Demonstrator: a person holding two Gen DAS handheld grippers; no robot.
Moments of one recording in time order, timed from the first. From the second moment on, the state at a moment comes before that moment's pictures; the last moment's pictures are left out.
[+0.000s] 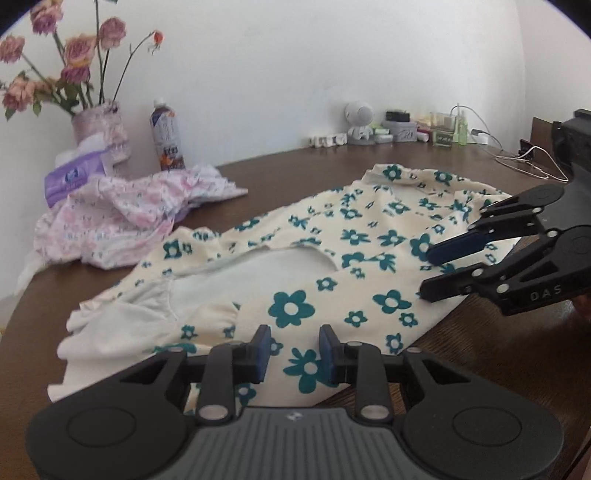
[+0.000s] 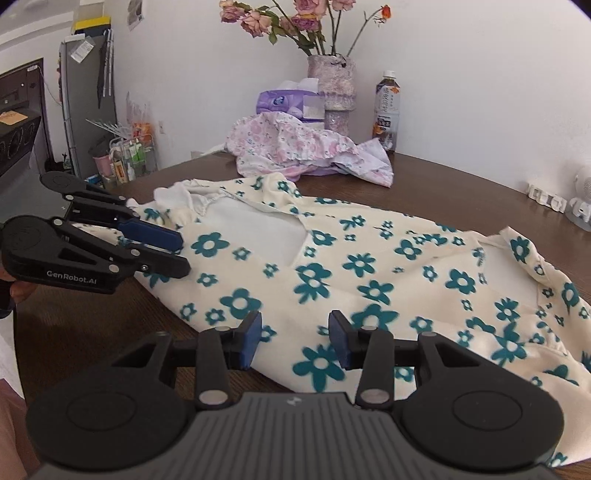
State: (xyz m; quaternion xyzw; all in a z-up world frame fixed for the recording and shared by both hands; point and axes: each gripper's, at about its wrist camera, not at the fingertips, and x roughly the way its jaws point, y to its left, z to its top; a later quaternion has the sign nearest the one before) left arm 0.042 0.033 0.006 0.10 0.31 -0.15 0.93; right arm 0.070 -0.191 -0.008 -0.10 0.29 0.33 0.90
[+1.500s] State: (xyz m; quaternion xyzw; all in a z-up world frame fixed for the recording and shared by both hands) left arm 0.231 -0.179 0.009 0.11 0.42 -0.47 0.77; right arm 0.170 -0.432 0.005 0.01 0.39 0.40 0.83
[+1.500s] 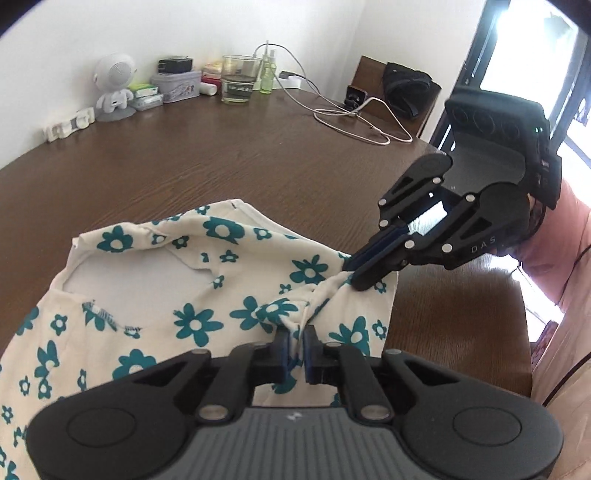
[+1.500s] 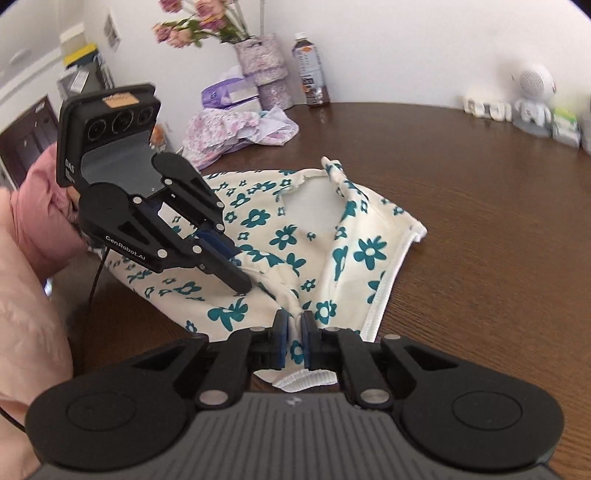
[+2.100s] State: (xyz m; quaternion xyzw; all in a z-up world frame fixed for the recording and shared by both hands) left arm 0.191 -0.182 0.029 0.14 0.34 -0.47 0.80; right arm 0.167 -0.429 0.000 0.00 0.39 0.37 0.84
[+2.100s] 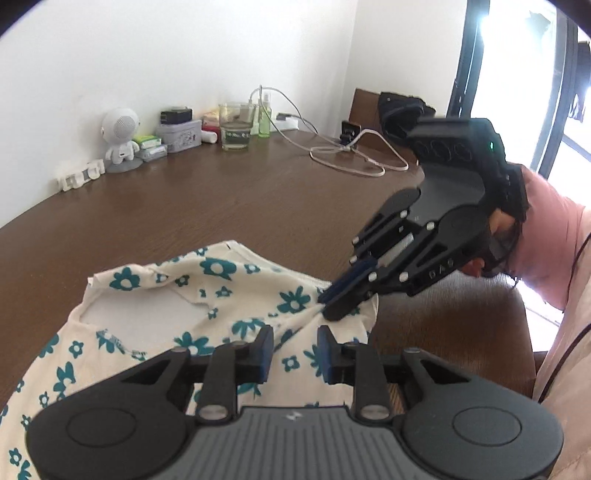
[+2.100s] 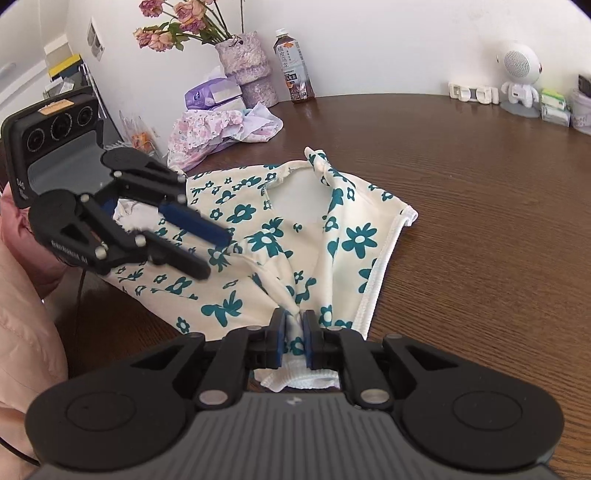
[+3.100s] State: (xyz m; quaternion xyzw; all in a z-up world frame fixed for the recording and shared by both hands) left arm 0.120 -0.075 0.009 0.11 0.36 -0.31 0.87; right arm 0.108 -0.327 0.005 -0.09 0.29 0.34 0.89
